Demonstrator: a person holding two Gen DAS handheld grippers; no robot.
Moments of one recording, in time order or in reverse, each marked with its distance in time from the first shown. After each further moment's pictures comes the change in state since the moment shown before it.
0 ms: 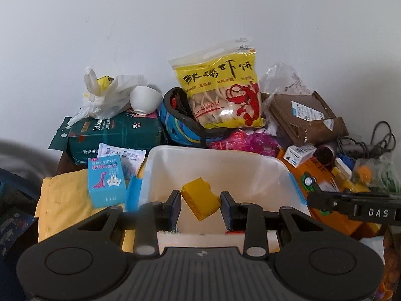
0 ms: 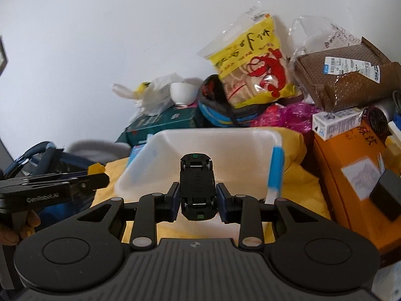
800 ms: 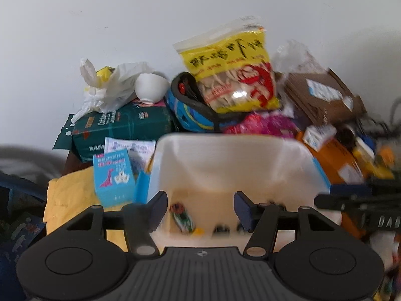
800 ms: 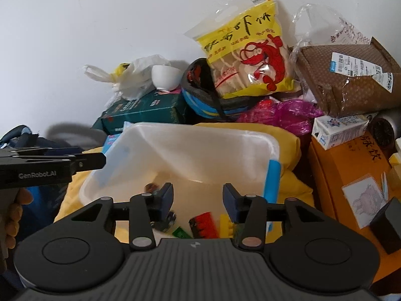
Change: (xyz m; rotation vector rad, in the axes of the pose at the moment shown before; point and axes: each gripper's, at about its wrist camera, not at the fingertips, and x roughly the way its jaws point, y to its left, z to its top) left arm 0.023 0.000 -0.015 0.089 0.060 0.061; right arm 0.047 0.000 0.019 -0.062 0.100 -0.069
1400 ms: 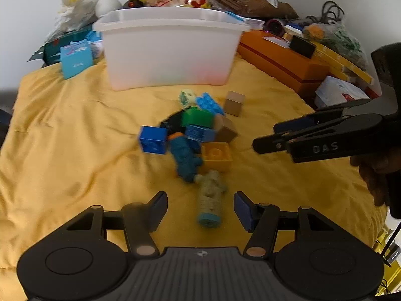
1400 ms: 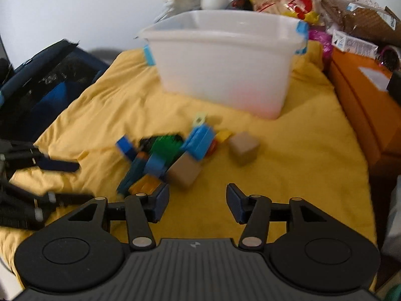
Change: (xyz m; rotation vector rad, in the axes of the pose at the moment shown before) left arm -0.064 -0.056 -0.238 0.088 0.163 -0.159; right arm -0.043 0.033 -0.205 -0.178 0.133 0.055
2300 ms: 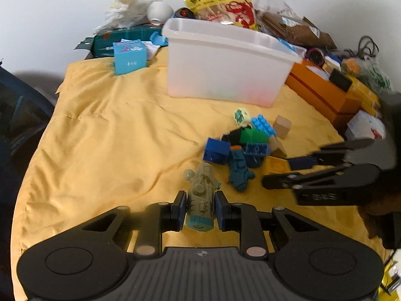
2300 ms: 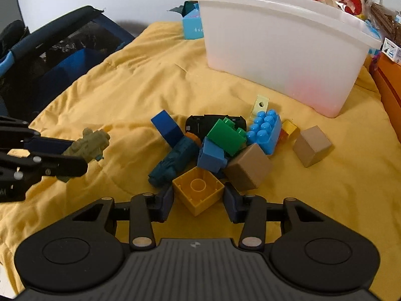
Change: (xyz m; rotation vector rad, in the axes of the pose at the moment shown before) left arm -0.032 0.057 -0.001 -0.159 -0.064 0.100; right arm 0.049 0.051 -0.002 -0.121 0.055 0.052
